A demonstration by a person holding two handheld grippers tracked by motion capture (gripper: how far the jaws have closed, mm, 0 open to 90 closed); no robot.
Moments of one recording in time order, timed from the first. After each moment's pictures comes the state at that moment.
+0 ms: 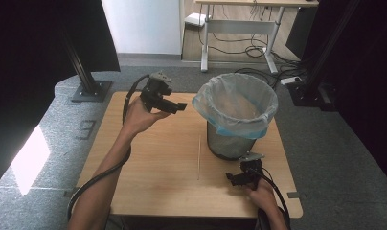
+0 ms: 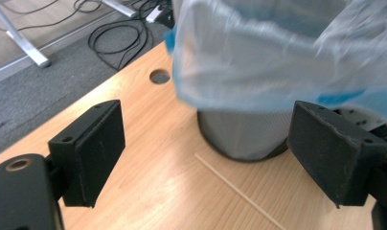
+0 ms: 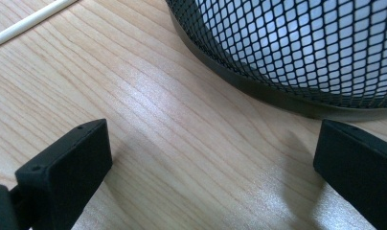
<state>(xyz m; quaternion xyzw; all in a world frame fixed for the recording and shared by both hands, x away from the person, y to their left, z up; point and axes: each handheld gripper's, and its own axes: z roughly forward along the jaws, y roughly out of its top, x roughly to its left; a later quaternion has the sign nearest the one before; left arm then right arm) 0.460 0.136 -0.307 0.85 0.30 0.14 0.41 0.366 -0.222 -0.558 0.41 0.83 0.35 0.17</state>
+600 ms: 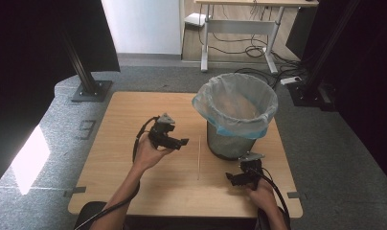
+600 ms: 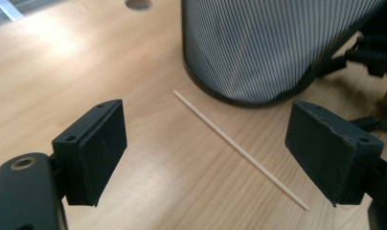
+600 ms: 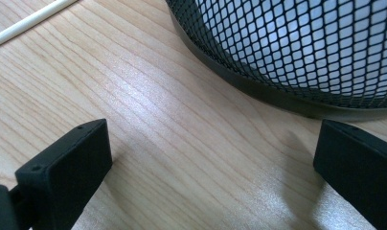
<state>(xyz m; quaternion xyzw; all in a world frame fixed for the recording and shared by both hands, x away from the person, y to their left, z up) 0.432 0.122 -0.441 0.85 0.32 0.11 0.40 0.366 -0.222 -0.558 0.41 0.83 0.35 0.17</state>
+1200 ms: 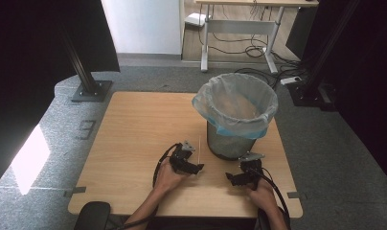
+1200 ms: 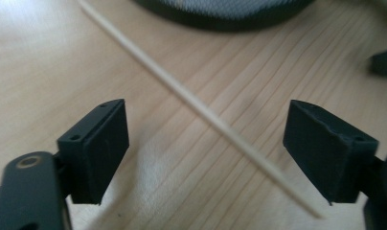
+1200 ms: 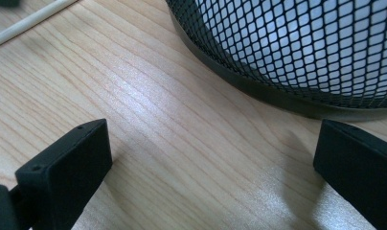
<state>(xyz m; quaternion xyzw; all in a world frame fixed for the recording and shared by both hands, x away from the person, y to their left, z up) 0.405 0.063 -0.546 0.87 0.32 0.10 0.35 0.366 -0.221 -0.558 0.41 0.82 0.35 0.17</state>
